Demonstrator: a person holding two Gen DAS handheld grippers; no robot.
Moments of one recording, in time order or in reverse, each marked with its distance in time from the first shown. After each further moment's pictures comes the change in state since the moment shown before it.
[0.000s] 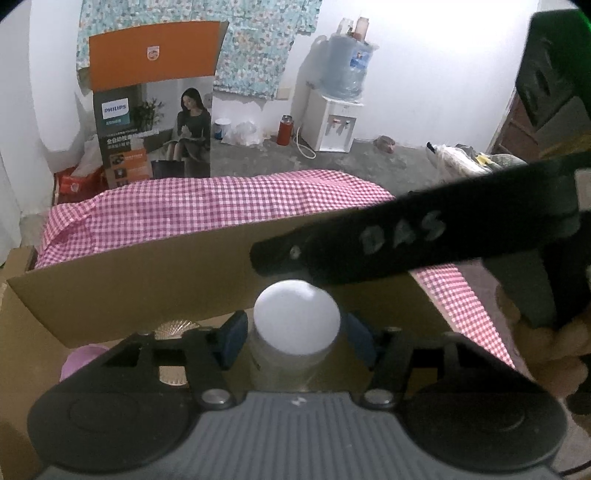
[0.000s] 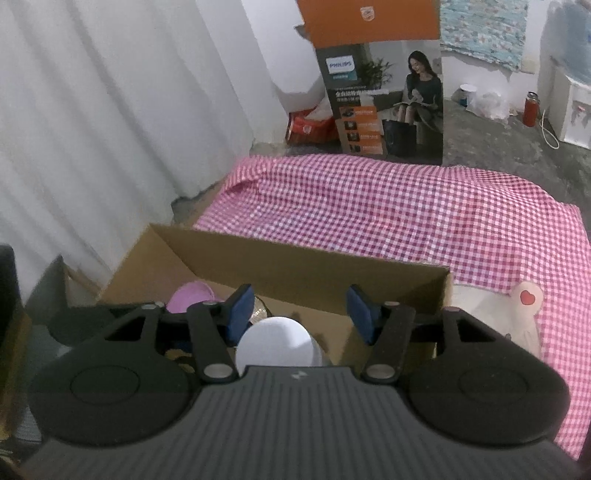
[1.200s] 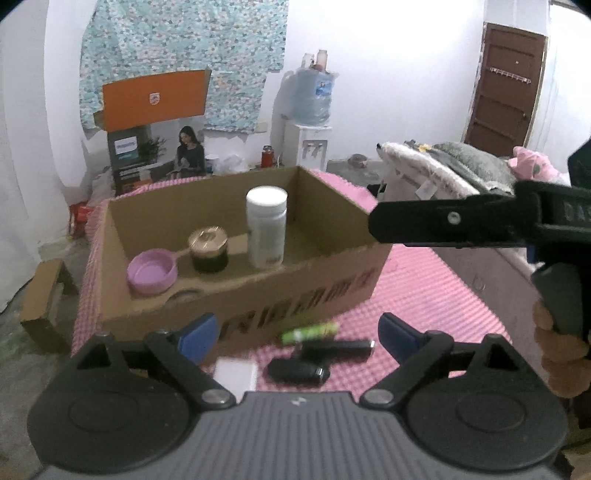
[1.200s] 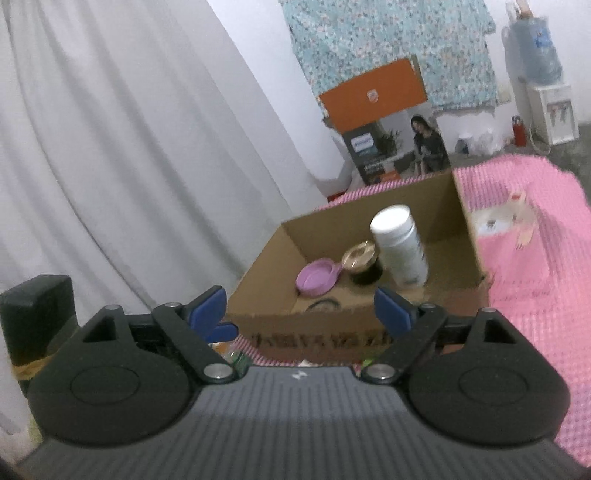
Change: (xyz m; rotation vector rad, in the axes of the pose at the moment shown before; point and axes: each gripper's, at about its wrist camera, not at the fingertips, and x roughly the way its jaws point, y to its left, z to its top) left arm -0.171 -0.025 -0.163 0.114 -0.118 0.000; right arm -0.168 0.101 -0.229 0.166 -0.372 0.126
